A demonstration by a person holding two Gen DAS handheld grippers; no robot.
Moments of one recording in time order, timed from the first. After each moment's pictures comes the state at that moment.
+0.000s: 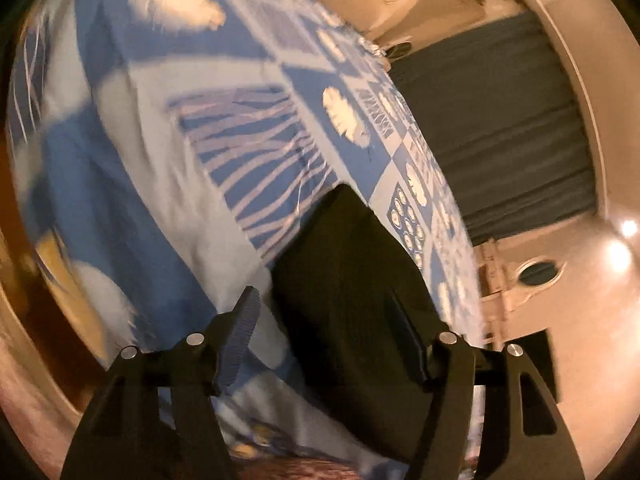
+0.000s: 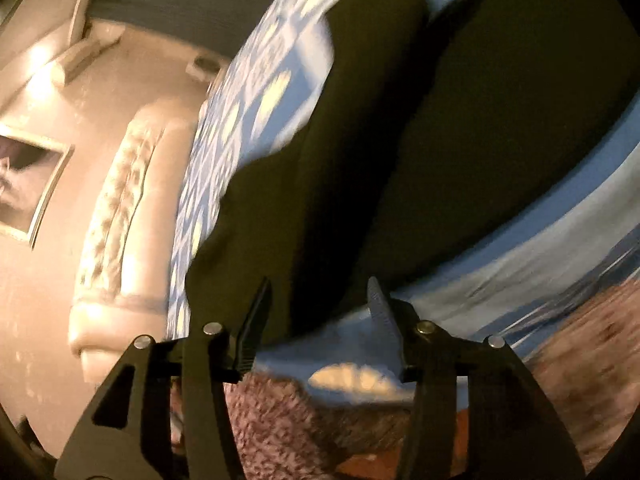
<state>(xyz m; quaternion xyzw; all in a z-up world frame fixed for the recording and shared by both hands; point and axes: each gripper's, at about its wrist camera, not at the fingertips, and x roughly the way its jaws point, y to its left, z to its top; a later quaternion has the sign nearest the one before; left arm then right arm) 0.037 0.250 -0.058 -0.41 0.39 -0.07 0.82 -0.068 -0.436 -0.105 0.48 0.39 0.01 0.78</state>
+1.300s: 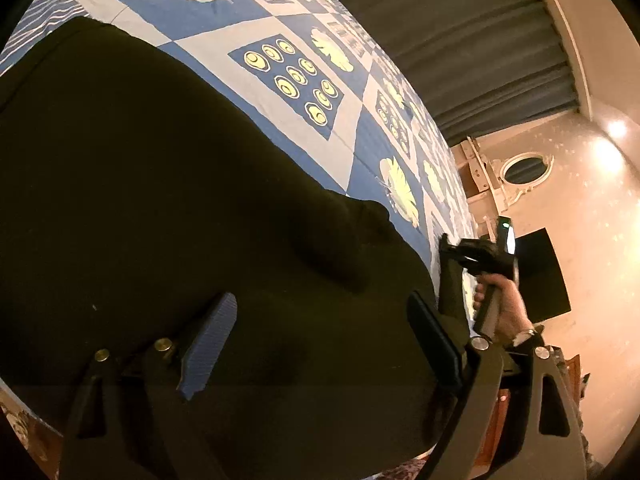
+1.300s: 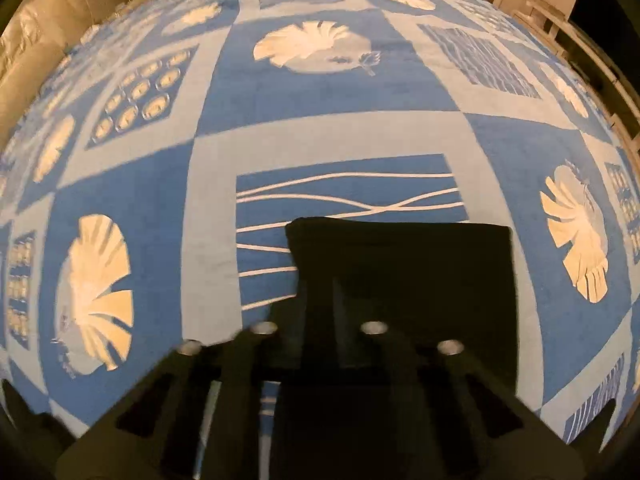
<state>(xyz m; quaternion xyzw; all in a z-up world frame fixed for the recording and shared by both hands) 0.089 0.027 -0.067 -0.33 0.48 -0.20 0.79 0.303 -0.508 -0.097 0.13 0.53 -0.16 0.83</state>
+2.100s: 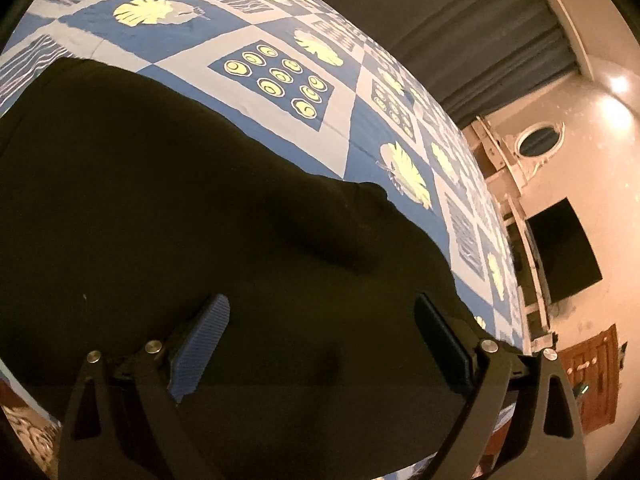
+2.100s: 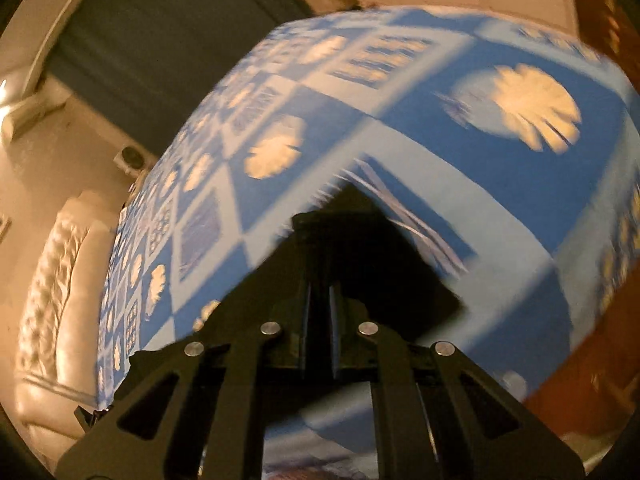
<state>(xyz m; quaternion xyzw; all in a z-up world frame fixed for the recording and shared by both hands) 0.080 0.003 -0.060 -0.26 0.48 -0.19 0.82 -0.135 -0.702 -0.079 0.44 0.33 -0.18 0.82</state>
